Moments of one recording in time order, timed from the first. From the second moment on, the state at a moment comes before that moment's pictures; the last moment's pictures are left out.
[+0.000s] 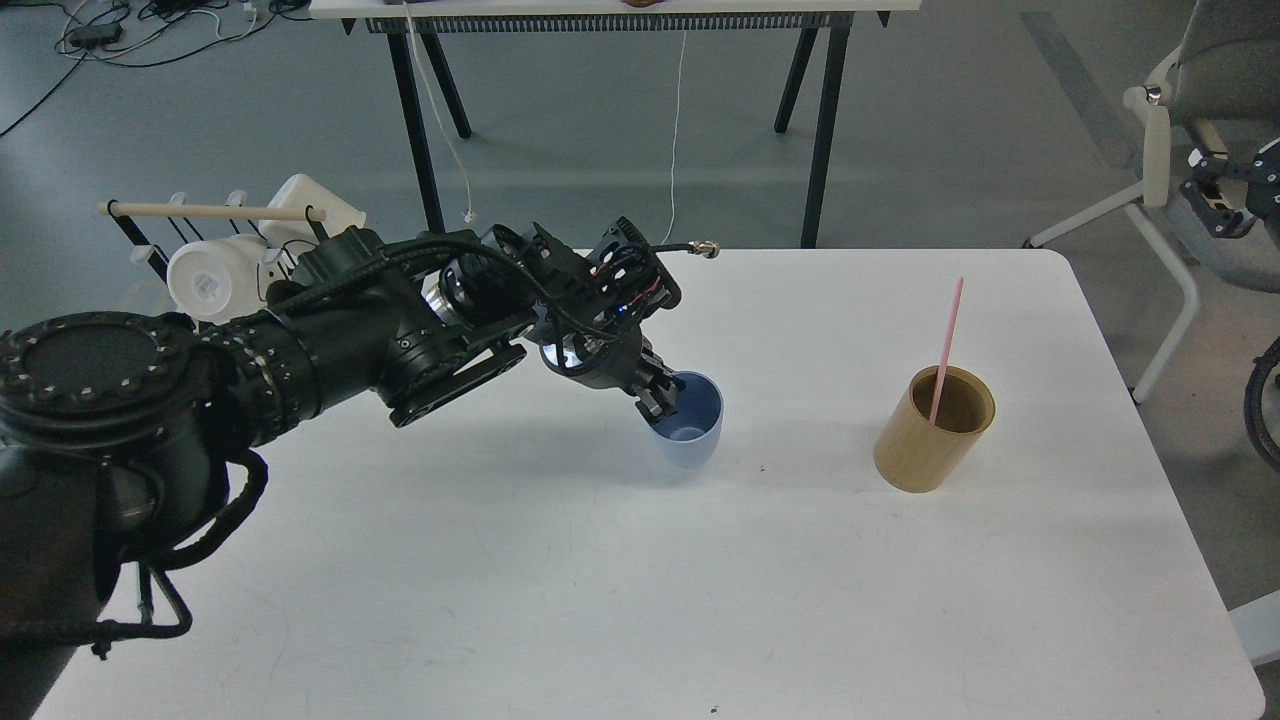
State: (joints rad) left arm -1.23 -0.04 0.00 -0.63 2.01 -0.49 -0.49; right arm 0.71 -0.77 0.66 0.73 -0.07 0.49 0.49
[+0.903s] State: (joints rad) left arm -1.23 0.13 -0.21 -0.62 1.73 -0.49 -0.49; right arm 0.75 -0.81 0.65 0.75 -0.34 0.49 0.49
